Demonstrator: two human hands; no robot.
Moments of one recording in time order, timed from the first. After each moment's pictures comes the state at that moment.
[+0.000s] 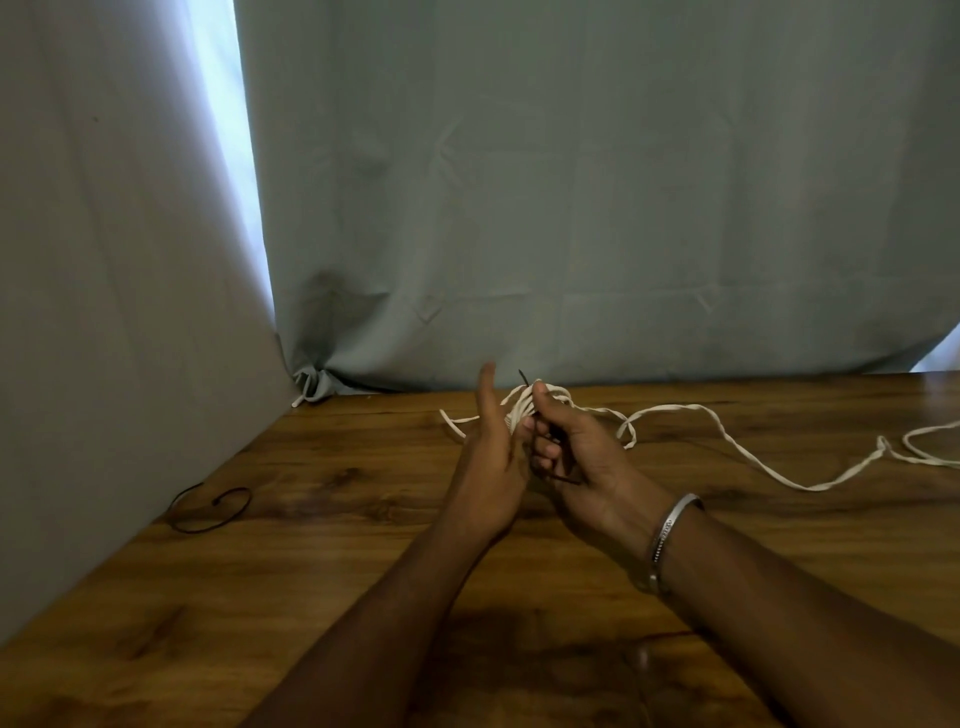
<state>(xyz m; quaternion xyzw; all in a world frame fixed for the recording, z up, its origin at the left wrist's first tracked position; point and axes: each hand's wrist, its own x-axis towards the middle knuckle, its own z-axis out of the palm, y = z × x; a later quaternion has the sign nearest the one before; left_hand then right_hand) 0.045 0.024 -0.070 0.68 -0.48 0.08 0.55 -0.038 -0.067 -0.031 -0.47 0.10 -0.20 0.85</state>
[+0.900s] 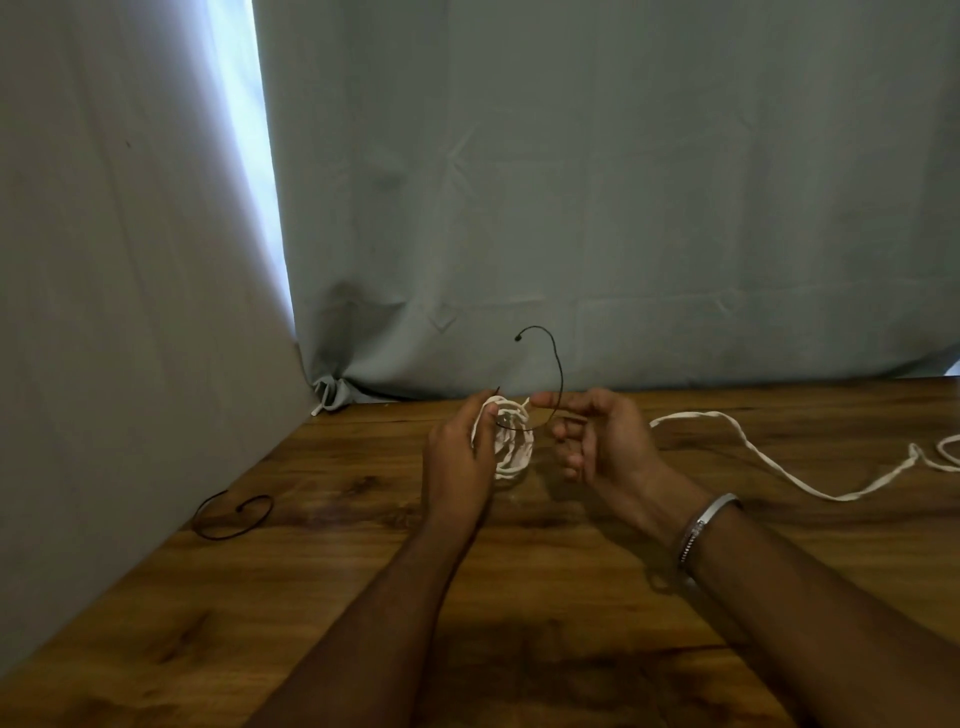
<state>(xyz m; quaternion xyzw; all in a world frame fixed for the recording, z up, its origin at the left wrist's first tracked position) 0.072 0.040 -0.062 0.70 -0.36 0.28 0.56 -0.045 -0.079 -0.016 -0.56 0.08 -0.21 0.80</state>
